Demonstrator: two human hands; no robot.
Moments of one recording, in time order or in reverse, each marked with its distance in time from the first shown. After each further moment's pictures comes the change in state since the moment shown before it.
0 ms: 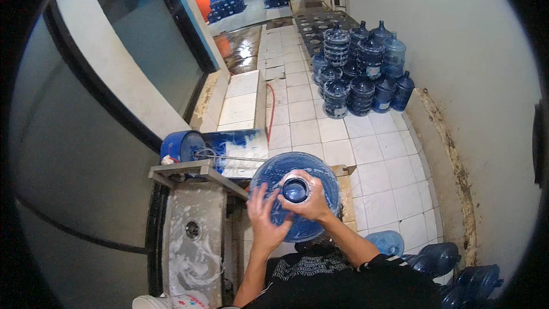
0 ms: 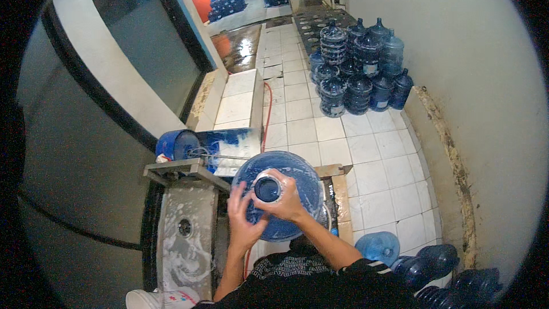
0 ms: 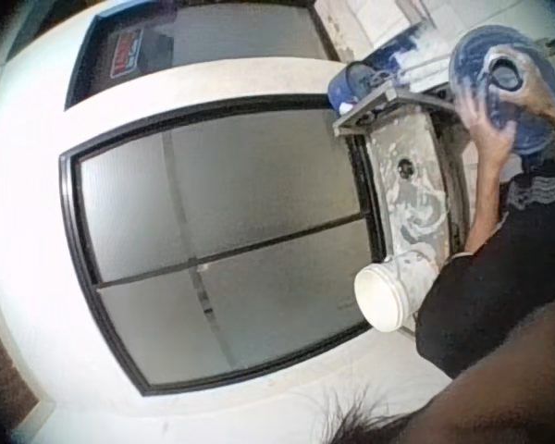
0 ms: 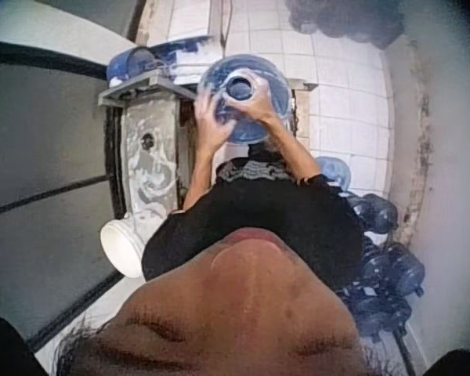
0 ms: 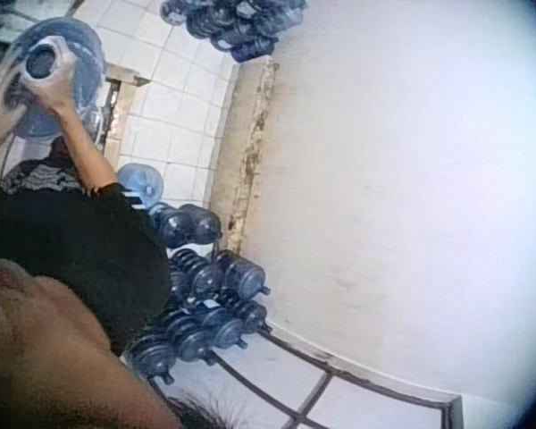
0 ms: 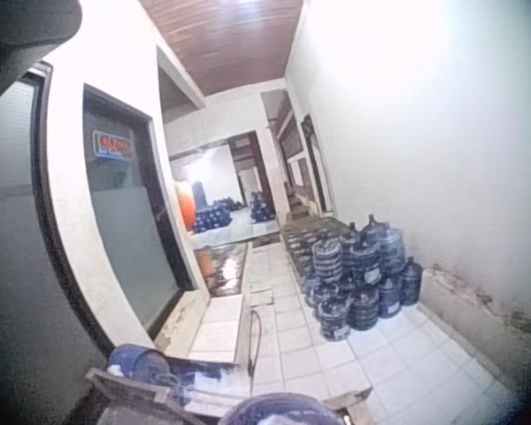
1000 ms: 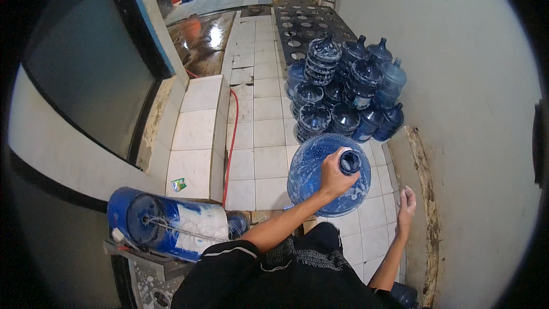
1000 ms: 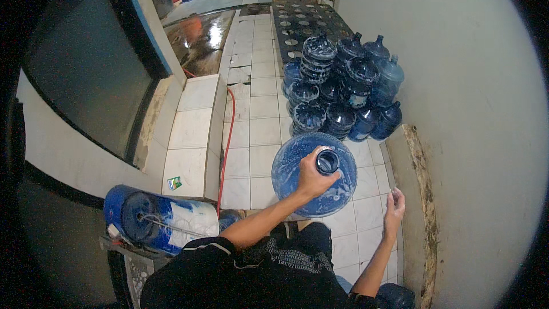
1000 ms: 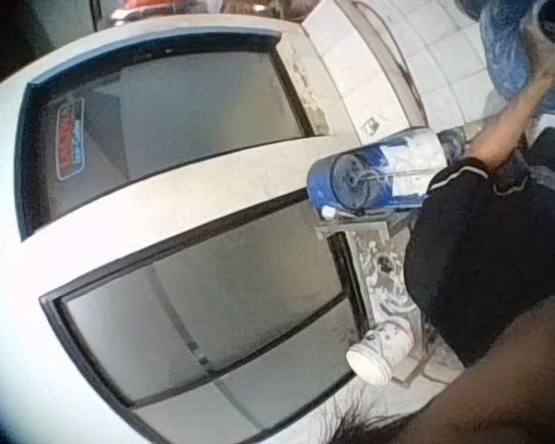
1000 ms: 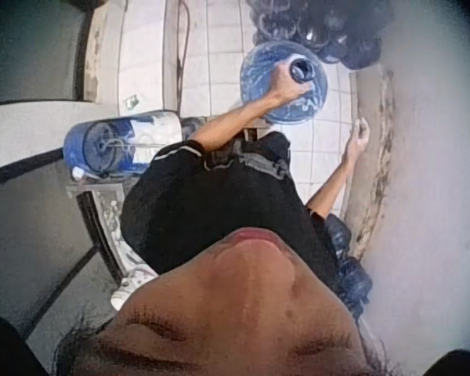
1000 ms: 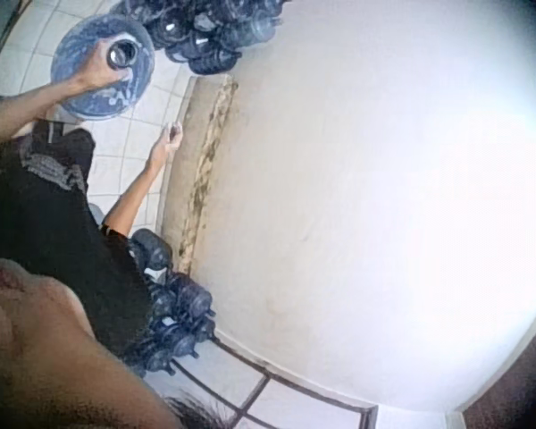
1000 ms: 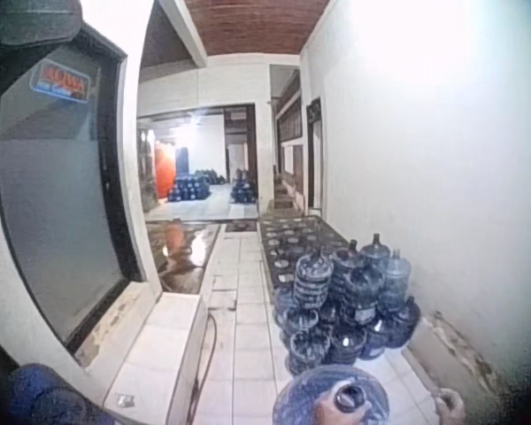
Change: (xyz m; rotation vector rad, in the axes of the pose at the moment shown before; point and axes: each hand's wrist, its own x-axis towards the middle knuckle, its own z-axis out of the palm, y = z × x) left_hand 0.515 0.029 0.338 -0.761 -0.026 0.068; right_hand 0.222 0.201 -0.413 -0.432 0.846 0.501
